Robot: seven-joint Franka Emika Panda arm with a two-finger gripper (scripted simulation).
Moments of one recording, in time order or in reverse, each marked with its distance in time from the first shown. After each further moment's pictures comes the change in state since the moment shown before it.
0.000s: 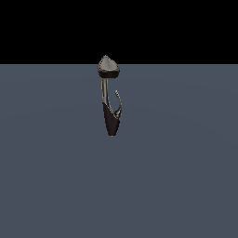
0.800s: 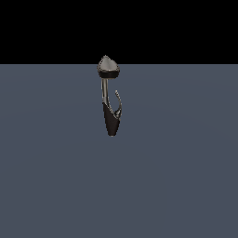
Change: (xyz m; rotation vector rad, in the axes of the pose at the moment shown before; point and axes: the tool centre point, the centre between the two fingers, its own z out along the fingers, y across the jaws) arm -0.080 0.037 -0.017 -0.177 0.102 -0.248
